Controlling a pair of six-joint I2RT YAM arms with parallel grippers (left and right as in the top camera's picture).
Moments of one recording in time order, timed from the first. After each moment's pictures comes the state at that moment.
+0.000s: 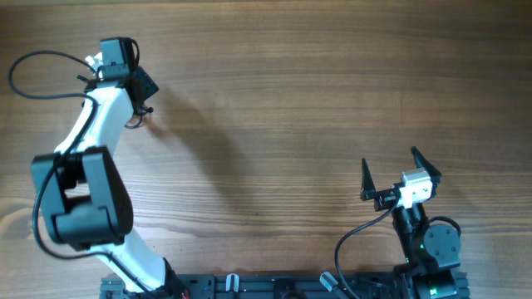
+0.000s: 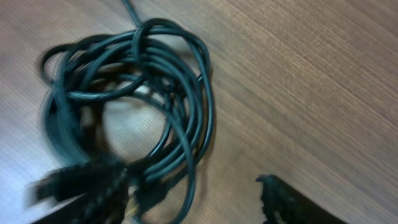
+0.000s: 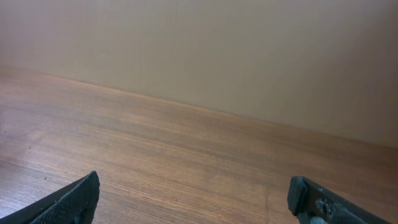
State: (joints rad) left arm 0.12 1.91 1.30 -0.43 -0.26 -0.50; right arm 0.18 0.01 0.01 0.00 -0.01 -0.14
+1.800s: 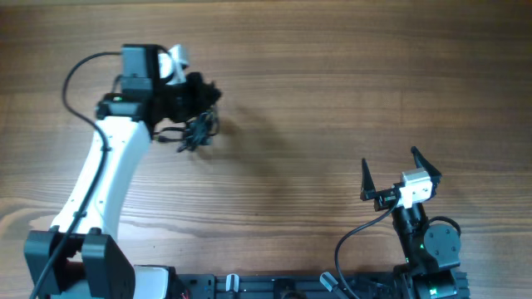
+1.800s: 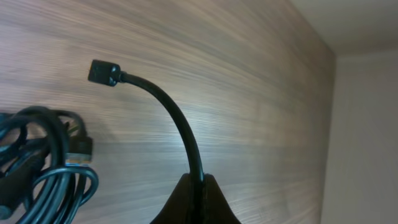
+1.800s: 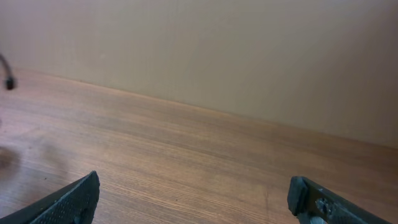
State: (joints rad) left arm -0.09 1.55 1.20 -0.57 0.55 -0.53; right arm 0.18 0.01 0.01 0.00 -0.01 -0.14
